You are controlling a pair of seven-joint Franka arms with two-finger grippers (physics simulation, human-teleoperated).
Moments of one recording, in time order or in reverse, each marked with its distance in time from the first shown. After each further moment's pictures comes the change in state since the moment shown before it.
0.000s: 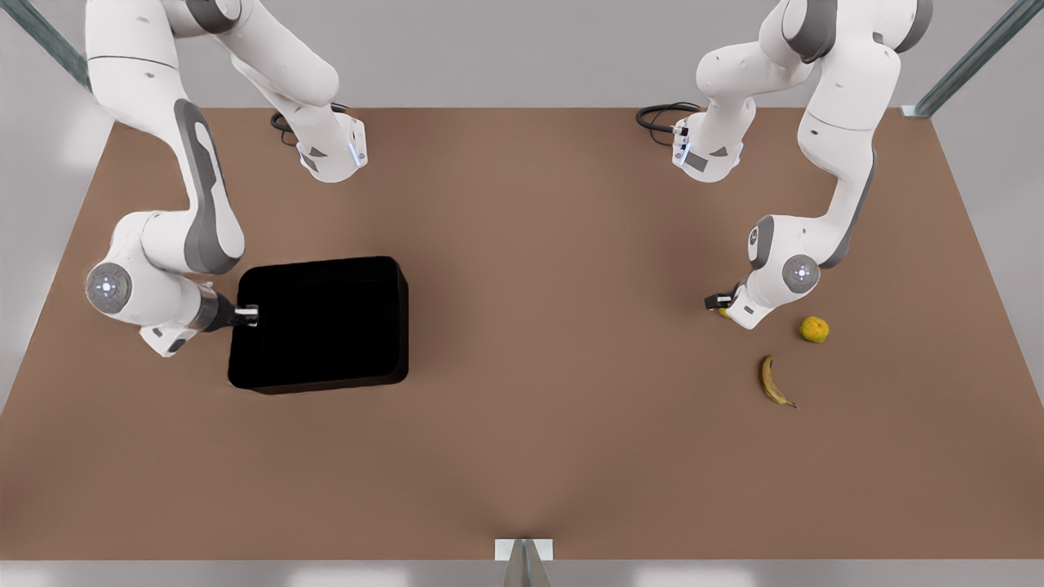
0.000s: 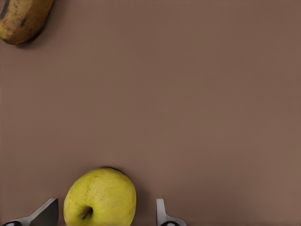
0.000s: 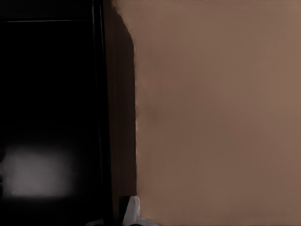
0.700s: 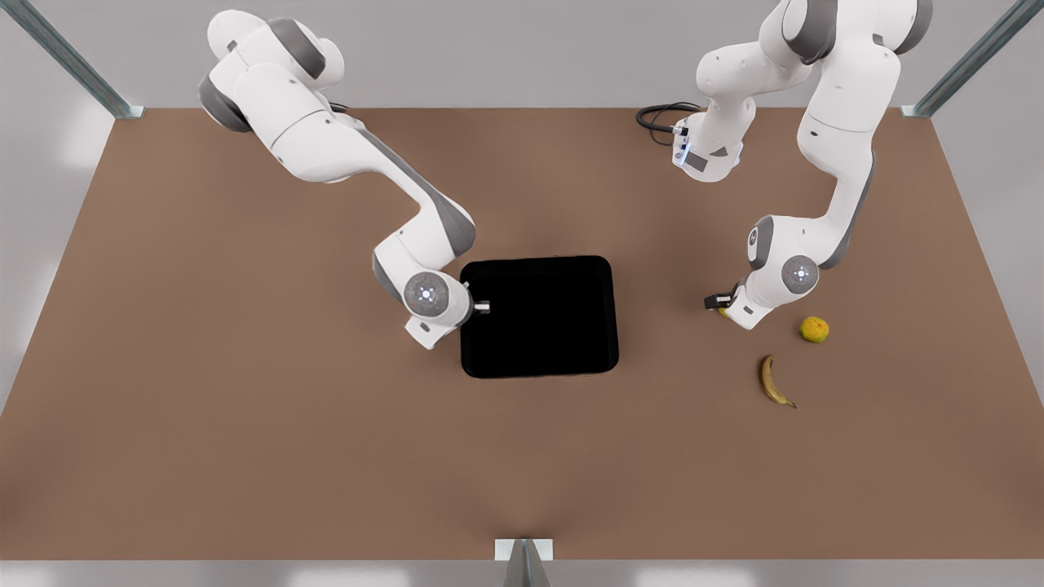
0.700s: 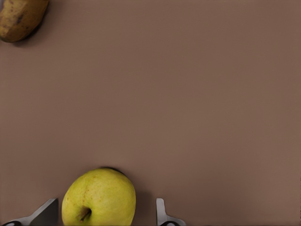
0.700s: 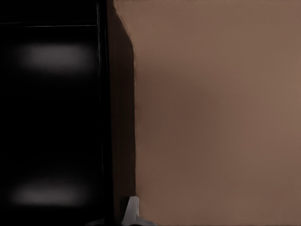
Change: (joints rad) left arm 0.000 0.006 0.000 0.001 0.001 0.002 0.000; right arm 0.679 0.389 -0.001 0.352 -0.001 0.039 0.671
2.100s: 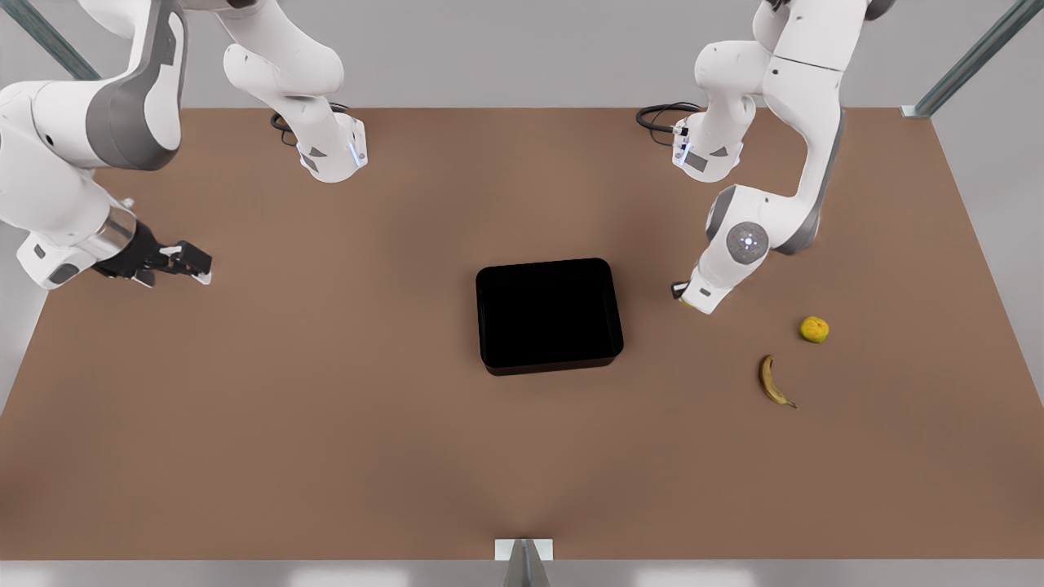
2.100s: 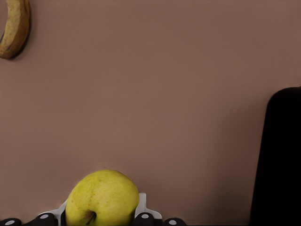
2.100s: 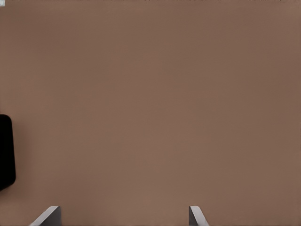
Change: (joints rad) left arm -0.279 -0.211 -0.012 0.048 -0.035 -0.183 -0.330; right arm -0.300 -0.546 -0.416 0.055 0.069 -0.391 -0.664
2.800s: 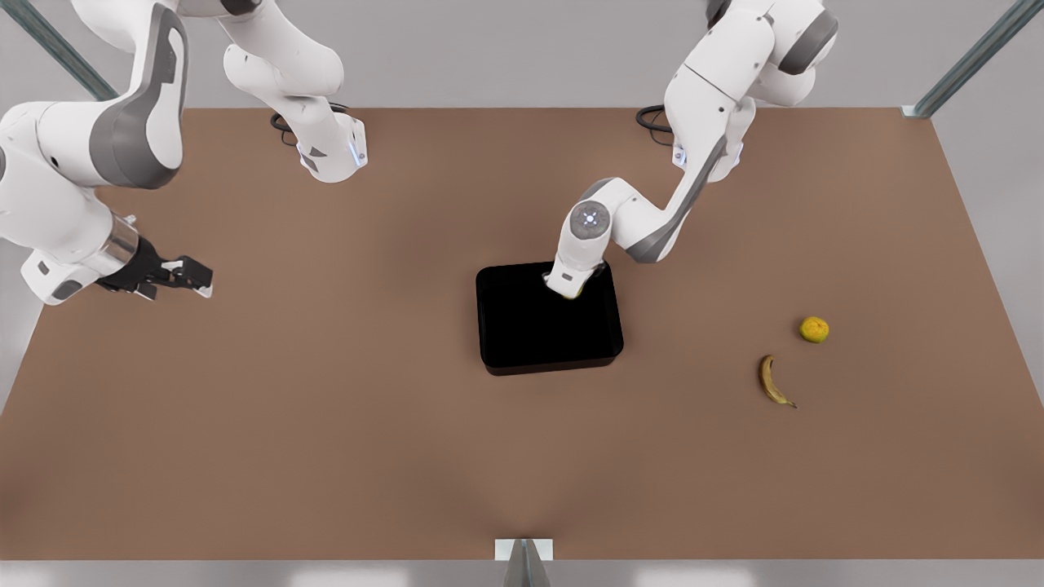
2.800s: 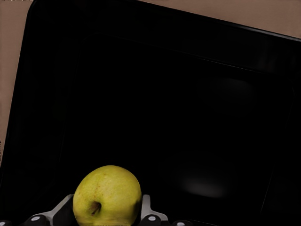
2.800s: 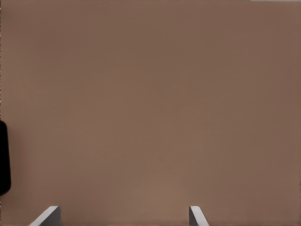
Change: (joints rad) left arm -0.414 0.268 -0.041 0.347 0.005 0.007 -0.575; right arm -0.005 0.026 -0.003 0.001 0.002 0.036 -0.006
